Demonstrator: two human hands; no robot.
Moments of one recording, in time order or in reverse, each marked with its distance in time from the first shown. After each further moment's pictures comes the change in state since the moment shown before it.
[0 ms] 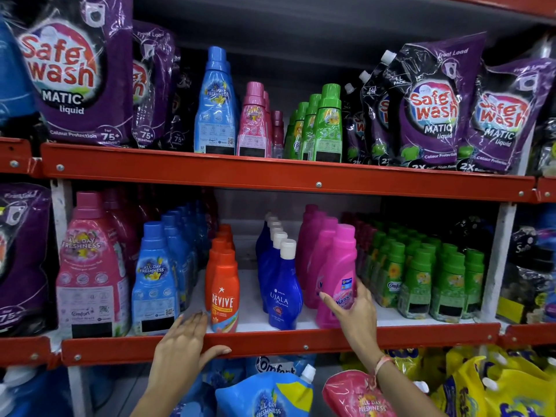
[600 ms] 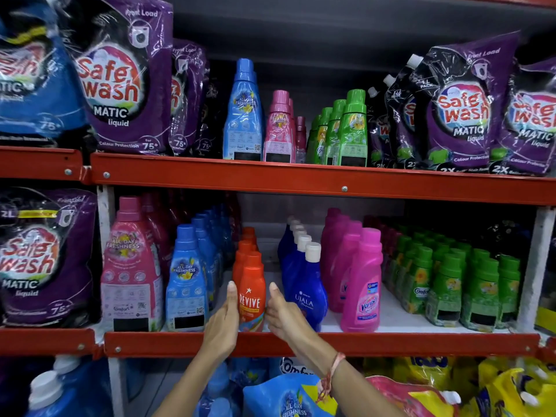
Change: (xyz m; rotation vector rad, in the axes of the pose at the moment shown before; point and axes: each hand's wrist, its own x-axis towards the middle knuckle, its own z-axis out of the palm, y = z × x) left_hand 0.037 0.021 -0.020 -1.046 -0.121 -0.503; right_hand -0.072 -0.112 0.077 0.466 -0.762 0.276
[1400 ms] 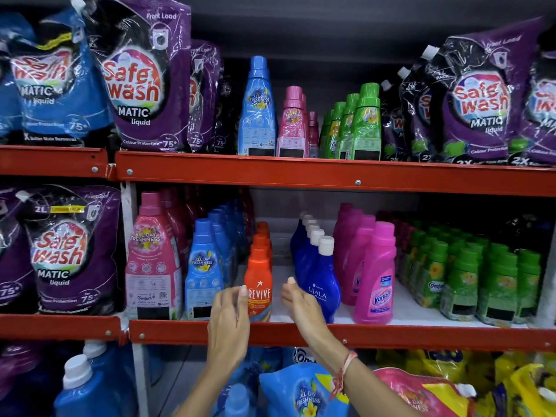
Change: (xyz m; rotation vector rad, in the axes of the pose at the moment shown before) left_hand -0.039 0.000 -0.012 0.131 0.317 0.317; right_hand -0.005 0.004 0.007 -0.059 0.171 -0.117
